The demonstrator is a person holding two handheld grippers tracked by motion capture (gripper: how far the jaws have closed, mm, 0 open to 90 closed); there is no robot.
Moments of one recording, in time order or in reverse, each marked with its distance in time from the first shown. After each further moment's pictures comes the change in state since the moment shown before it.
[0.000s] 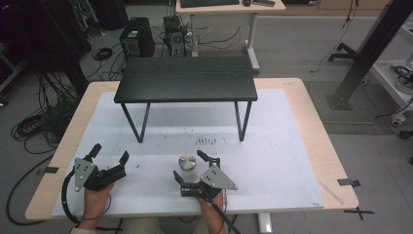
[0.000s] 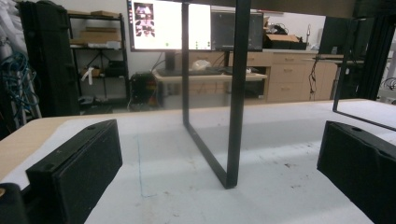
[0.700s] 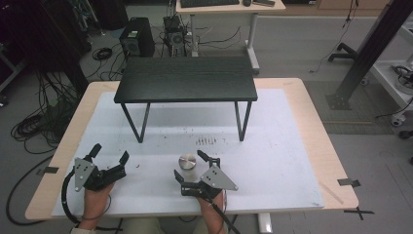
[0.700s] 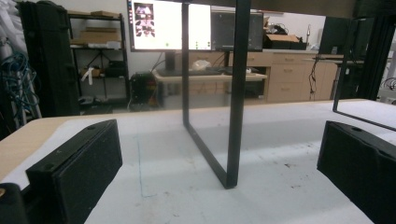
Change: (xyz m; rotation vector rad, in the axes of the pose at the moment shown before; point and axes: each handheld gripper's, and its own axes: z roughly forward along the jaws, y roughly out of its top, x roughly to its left) left arm 0.000 0.000 0.000 0.000 0.000 0.000; right arm 0.000 0.000 -0.001 -0.007 -0.014 0.001
